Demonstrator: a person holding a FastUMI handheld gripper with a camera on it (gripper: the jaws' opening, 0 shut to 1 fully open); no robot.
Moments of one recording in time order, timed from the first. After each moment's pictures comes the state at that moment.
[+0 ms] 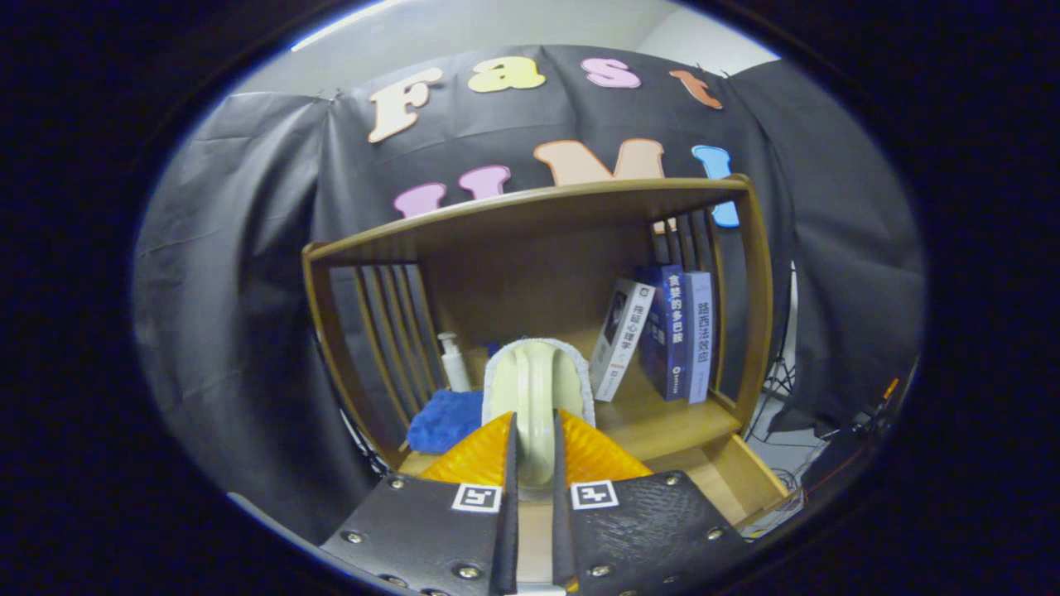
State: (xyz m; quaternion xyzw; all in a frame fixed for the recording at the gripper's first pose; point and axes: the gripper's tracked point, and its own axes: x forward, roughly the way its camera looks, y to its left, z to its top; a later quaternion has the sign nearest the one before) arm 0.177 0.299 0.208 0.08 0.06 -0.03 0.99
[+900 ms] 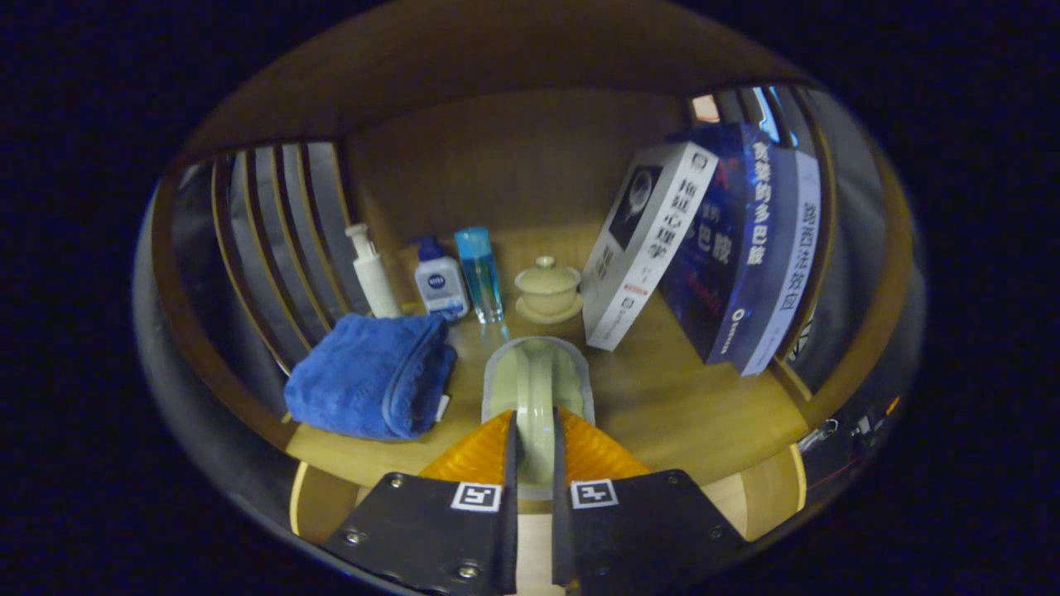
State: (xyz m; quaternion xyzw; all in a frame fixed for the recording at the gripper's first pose) arm 0.346 0.276 0.054 0.03 0.26 -0.04 0.96
